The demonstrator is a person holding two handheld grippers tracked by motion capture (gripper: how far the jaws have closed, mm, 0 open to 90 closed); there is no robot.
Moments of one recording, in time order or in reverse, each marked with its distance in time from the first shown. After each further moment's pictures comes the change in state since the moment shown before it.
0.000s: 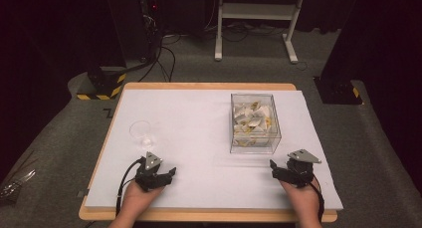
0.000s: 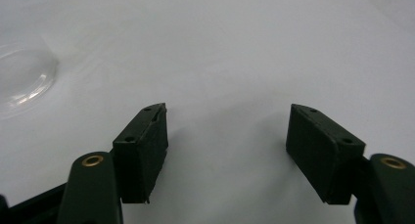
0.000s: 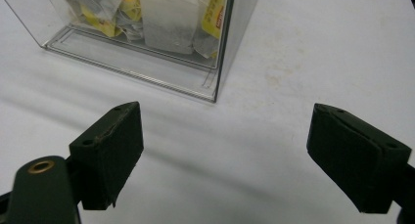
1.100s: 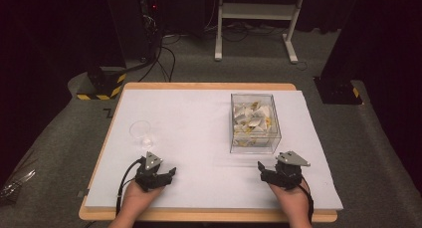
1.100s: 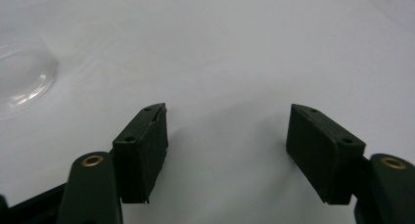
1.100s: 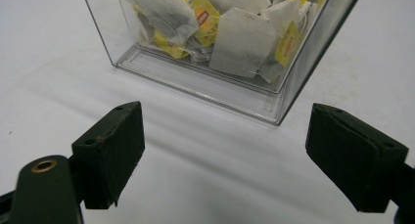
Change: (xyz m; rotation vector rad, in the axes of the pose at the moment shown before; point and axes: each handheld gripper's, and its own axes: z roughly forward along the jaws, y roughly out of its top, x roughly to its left) left arm 0.000 0.000 0.000 0.002 -0.001 0.001; right arm 0.036 0.009 -0.005 -0.044 0.070 -0.031
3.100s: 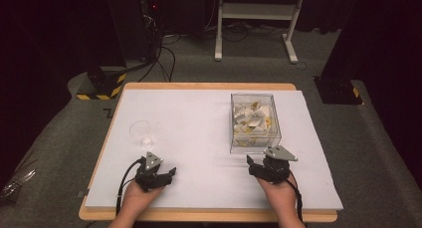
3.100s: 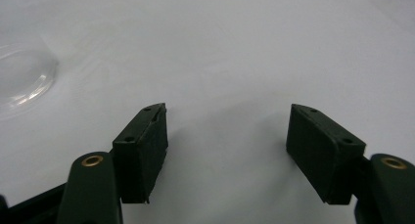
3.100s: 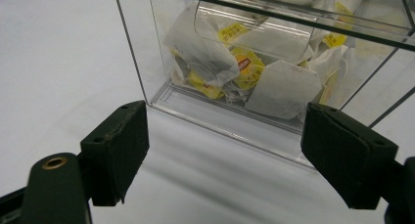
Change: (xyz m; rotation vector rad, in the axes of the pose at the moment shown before) left arm 0.000 0.000 0.000 0.001 0.001 0.002; right arm 0.028 0.025 0.010 -0.044 0.003 0.006
